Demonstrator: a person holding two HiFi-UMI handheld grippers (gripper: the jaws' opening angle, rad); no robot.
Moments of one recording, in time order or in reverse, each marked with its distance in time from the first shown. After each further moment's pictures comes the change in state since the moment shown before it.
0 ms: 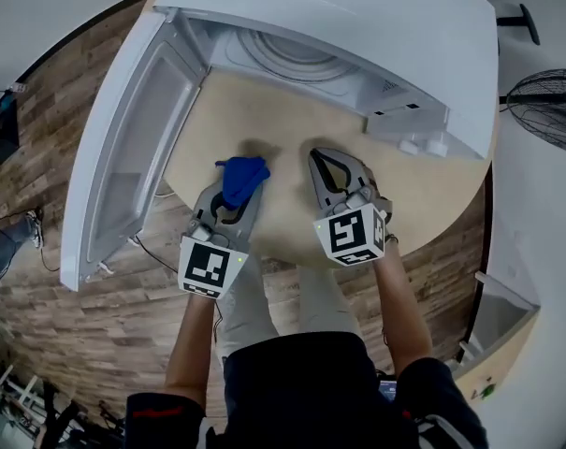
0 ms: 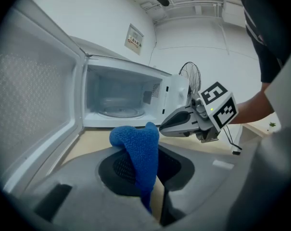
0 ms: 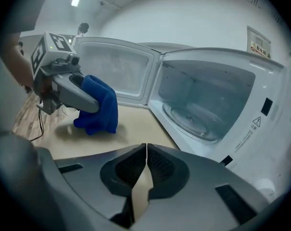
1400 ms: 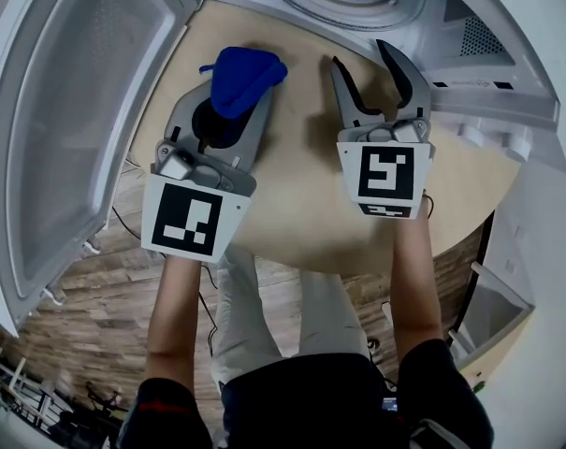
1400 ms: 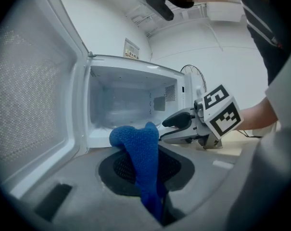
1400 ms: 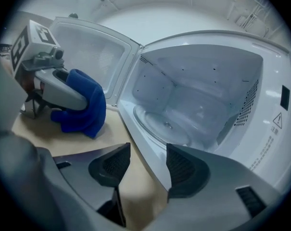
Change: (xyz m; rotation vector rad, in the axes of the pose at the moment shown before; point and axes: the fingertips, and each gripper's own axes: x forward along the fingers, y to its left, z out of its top) left arm 0.055 0.062 0.014 0.091 -0.128 0.076; right arm 0.064 -0.070 0.011 0.016 -0.107 -0.288
